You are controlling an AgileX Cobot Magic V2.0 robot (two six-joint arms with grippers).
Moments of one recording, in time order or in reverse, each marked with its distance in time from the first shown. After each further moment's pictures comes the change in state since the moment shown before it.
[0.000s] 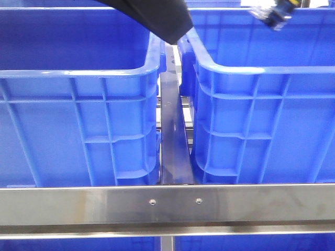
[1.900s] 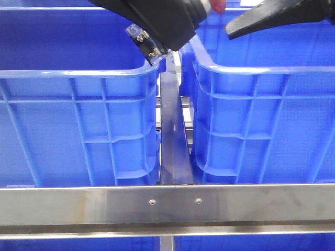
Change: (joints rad) left arm 0.000 0.017 0.033 -0.093 0.016 0.034; right arm 0.332 -0.004 0.159 0.331 0.111 0.112
